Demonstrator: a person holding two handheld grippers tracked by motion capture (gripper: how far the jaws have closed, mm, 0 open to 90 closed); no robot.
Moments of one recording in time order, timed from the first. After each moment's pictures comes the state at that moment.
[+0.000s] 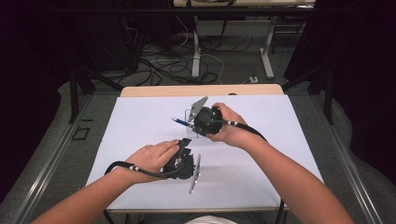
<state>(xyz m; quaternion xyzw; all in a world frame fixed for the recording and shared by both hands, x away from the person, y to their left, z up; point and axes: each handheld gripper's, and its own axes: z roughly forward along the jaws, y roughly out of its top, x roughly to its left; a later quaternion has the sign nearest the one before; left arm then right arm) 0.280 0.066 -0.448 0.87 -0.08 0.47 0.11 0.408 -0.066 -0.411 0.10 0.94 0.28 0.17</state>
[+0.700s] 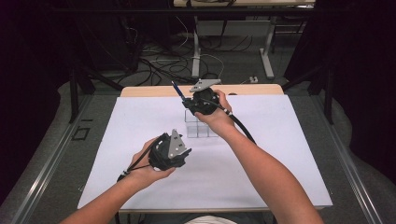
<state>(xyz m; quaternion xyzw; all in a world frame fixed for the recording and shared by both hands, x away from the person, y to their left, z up) 0.313 0.105 -0.437 0.88 0.22 0.26 0.34 0.460 -0.061 -0.416 0.26 0.82 0.47 0.20</state>
